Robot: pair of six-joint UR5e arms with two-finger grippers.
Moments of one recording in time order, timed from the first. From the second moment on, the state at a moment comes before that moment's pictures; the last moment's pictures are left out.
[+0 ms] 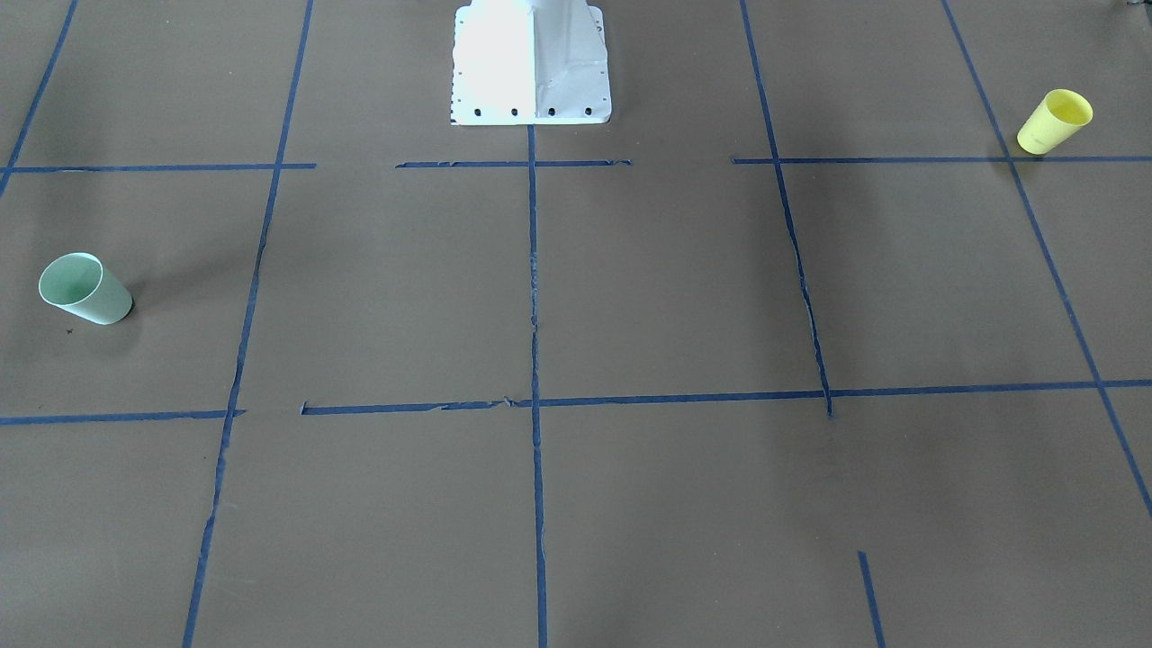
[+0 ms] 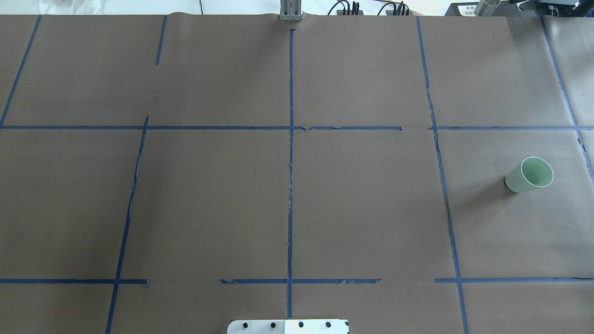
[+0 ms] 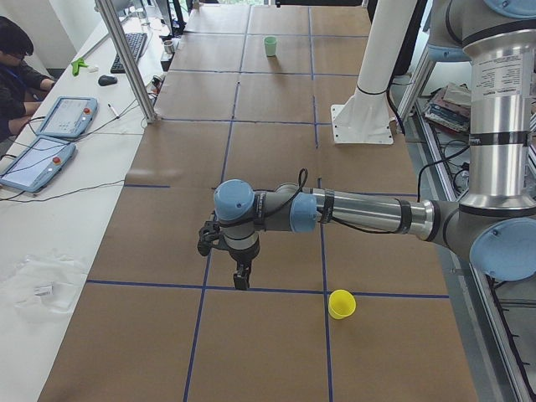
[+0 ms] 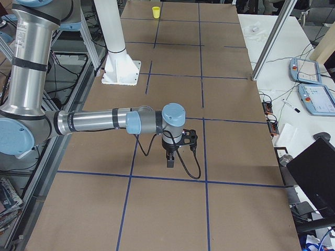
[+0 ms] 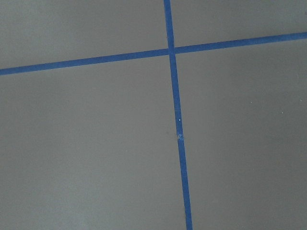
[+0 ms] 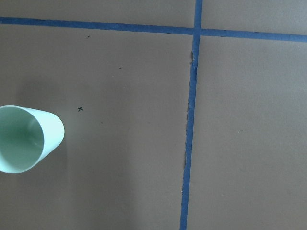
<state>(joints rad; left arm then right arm) -1.53 -1.51 -1.78 -1.48 -2.29 0.08 1.45 -1.79 1.90 -1.61 2.31 0.09</state>
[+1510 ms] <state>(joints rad) -0.89 -1.16 -2.12 -1.93 -1.58 -1.29 1.45 -1.80 1.91 -1.61 2.31 0.08</state>
